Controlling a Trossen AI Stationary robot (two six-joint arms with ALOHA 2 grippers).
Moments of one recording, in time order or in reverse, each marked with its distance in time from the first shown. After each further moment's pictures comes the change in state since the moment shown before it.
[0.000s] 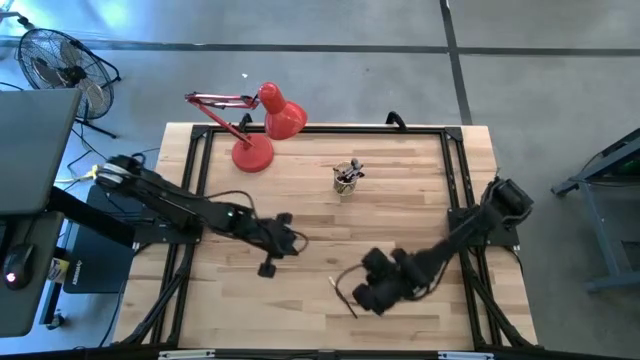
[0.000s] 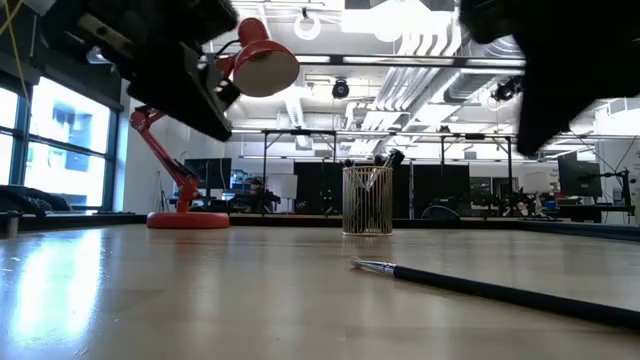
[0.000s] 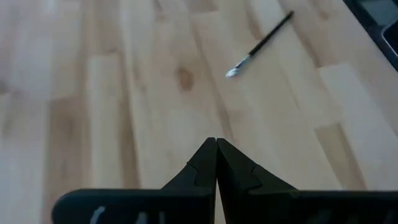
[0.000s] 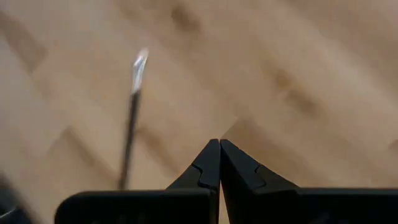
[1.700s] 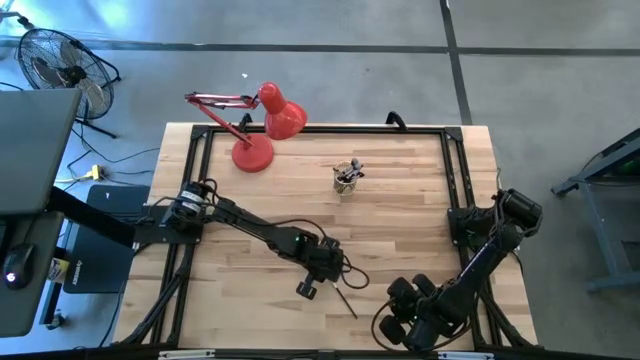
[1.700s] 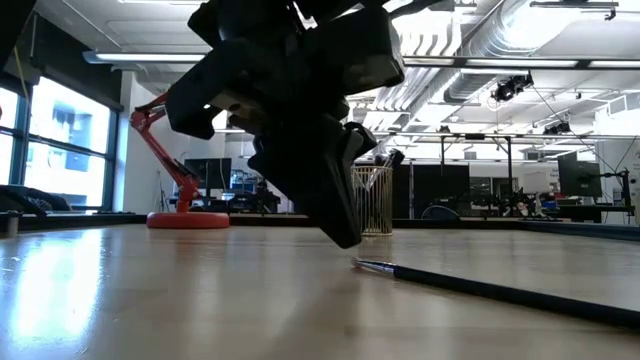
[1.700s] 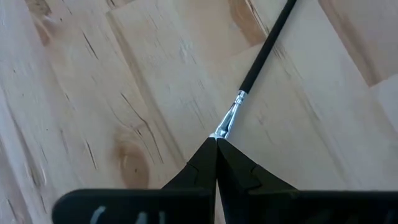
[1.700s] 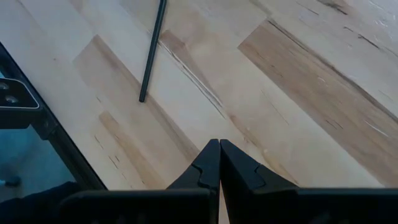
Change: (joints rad) left arm -0.011 0.666 0.674 -0.315 0.102 0.187; right arm 0.308 0.027 -0.001 -0.014 0.099 0.261
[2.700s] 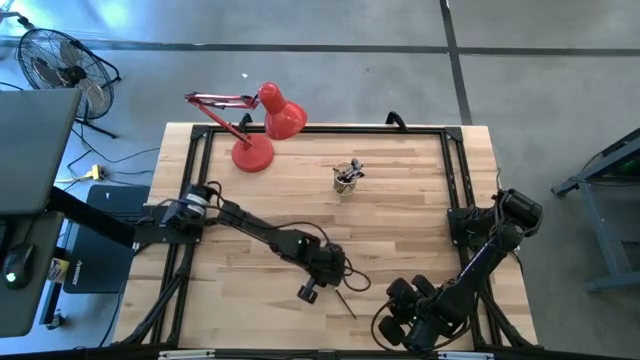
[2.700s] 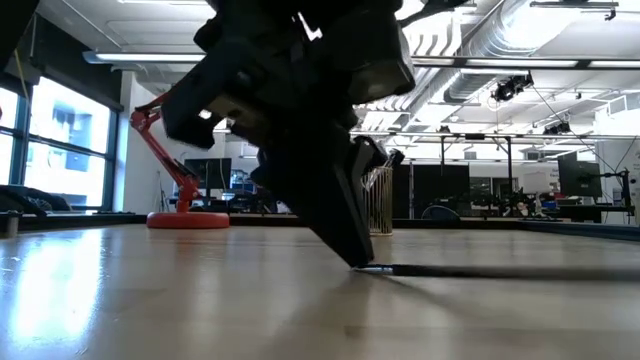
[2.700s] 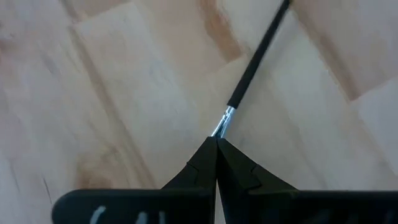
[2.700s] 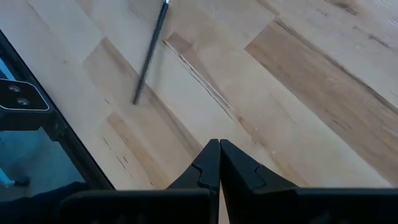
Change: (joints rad) left arm -0.007 0.043 0.001 0.062 0.081 0.001; right arm 0.000 0.000 0.000 0.024 0.003 0.000
